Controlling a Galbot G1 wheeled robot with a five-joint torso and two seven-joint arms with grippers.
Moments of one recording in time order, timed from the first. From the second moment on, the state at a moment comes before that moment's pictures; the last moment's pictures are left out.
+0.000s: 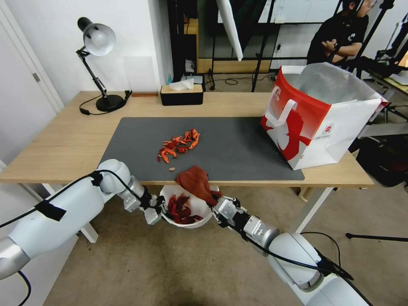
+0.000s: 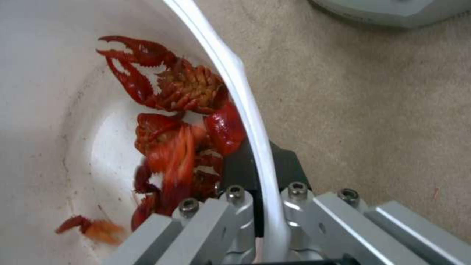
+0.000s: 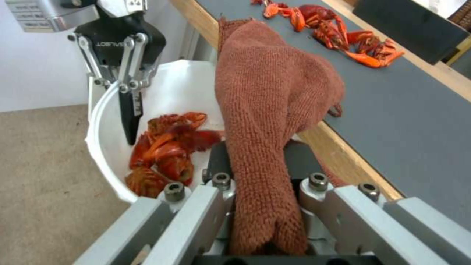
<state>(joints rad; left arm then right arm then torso) 0.46 -0.76 0.36 -1.47 0.33 -0.68 1.14 -1.29 1.05 0.09 2.12 -0.13 -0.33 -0.30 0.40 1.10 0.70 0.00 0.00</state>
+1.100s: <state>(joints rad) 0.57 -0.72 0.23 -1.50 0.34 -0.70 1.14 -0.61 1.16 -0.01 1.59 0.37 -0.22 -0.08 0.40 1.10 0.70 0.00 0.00</state>
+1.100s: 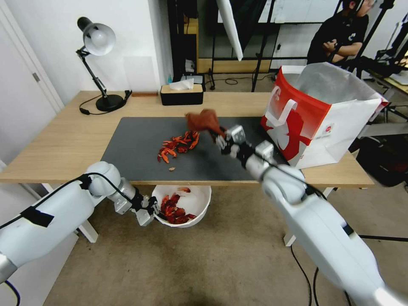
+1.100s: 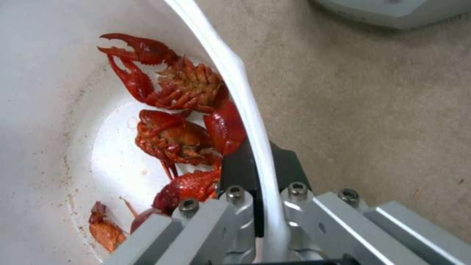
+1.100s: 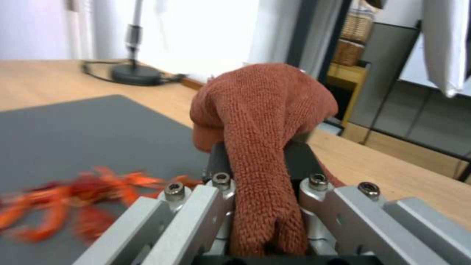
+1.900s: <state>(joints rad) 0.62 -0.71 0.17 -1.48 0.35 -0.72 1.15 -0.32 1.36 -0.06 0.98 0.24 -0.12 -0.32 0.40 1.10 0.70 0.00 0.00</state>
